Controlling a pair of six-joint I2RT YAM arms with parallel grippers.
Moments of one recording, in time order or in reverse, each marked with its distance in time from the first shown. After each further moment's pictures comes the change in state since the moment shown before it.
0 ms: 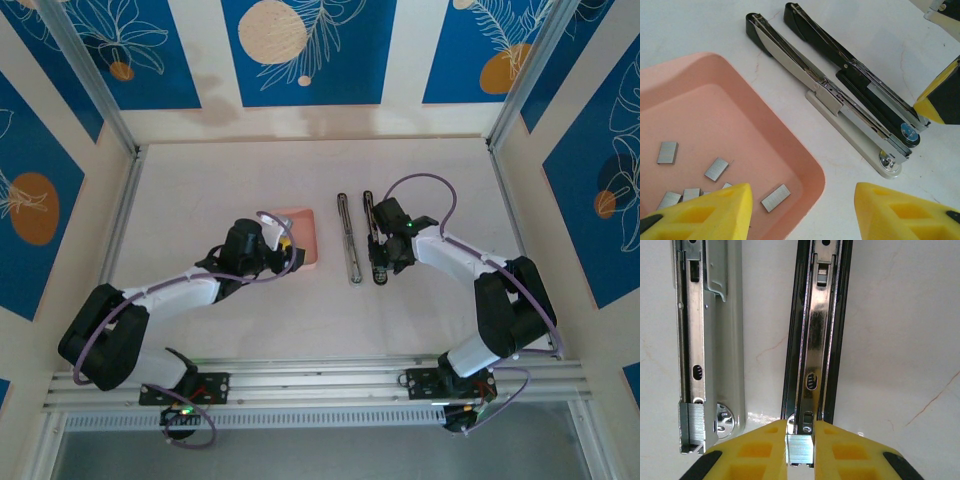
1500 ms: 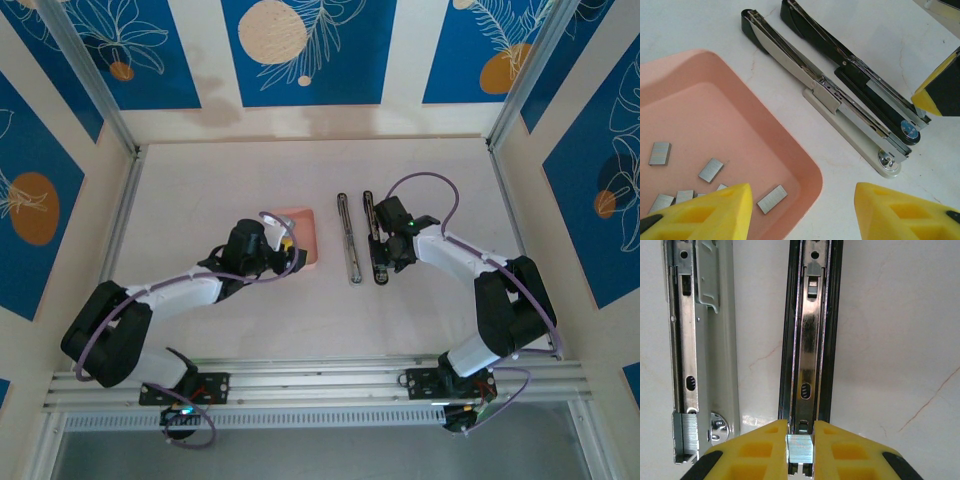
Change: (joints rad) left arm -0.010 0.022 0.006 0.008 0.000 0.000; right arm -0.016 0.003 0.000 0.014 0.005 0.000
